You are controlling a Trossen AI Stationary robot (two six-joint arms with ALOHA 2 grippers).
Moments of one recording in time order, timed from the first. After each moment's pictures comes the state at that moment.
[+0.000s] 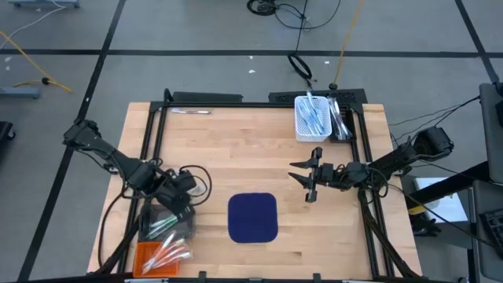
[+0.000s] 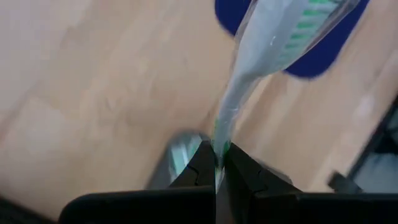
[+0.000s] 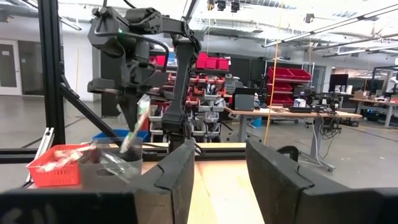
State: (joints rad) left arm -0.55 1.24 1.10 -1.11 -0.15 -1.12; right arm 0.30 1.27 0.23 1.30 0.45 -0.15
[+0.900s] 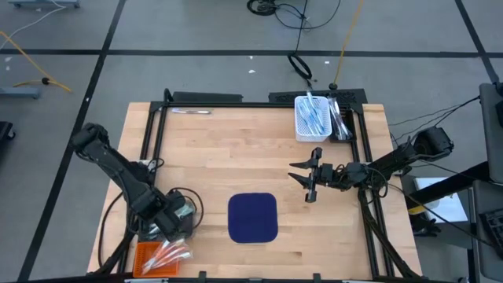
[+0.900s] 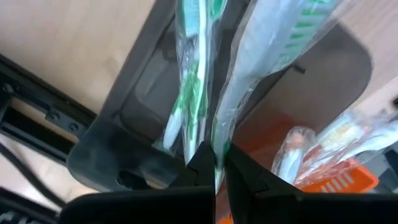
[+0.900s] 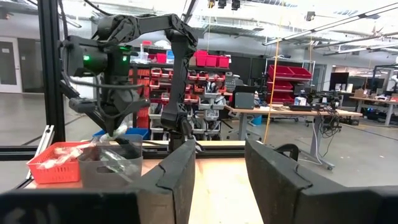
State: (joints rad) left arm -0.74 1.40 1.10 -1.28 0.18 -1.45; right arm 0.30 1.27 0.23 1.28 0.45 -0.14
